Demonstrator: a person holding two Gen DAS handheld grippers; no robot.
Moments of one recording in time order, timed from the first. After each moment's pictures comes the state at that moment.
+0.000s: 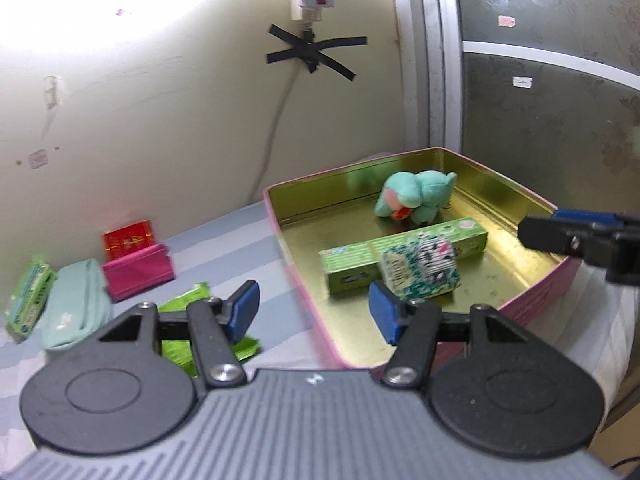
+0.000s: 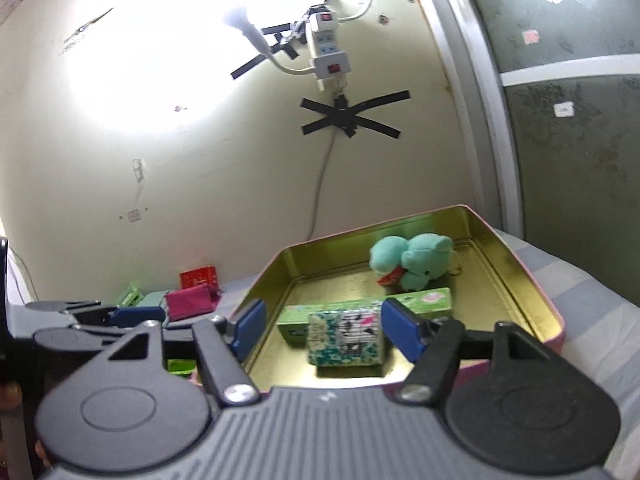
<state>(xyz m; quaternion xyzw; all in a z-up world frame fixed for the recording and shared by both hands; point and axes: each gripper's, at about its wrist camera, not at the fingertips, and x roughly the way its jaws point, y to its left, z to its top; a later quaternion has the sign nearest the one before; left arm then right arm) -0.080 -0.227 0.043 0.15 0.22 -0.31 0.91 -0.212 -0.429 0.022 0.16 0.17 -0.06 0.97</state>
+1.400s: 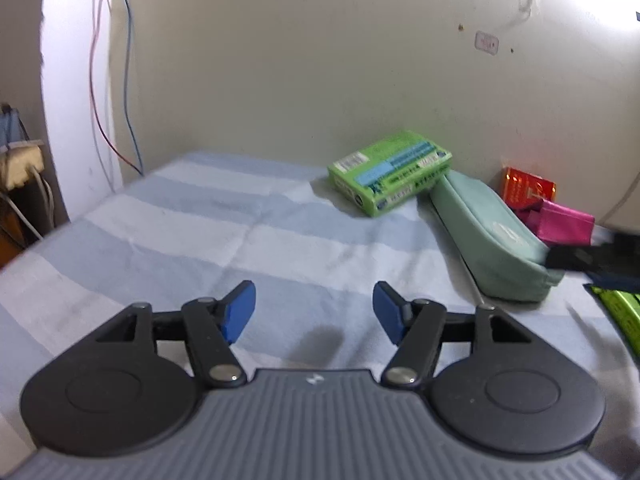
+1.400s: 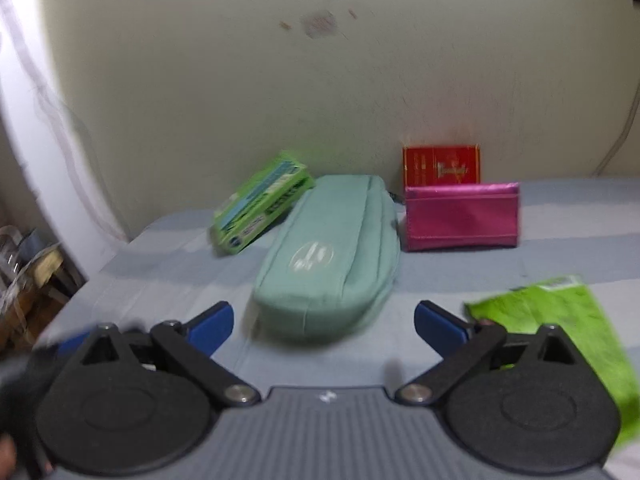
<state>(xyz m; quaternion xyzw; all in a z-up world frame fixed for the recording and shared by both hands) 0.046 0.082 -0.032 -0.04 0.26 0.02 0.96 0.073 -0.143 -0.047 0.12 0.33 0.12 0.93</state>
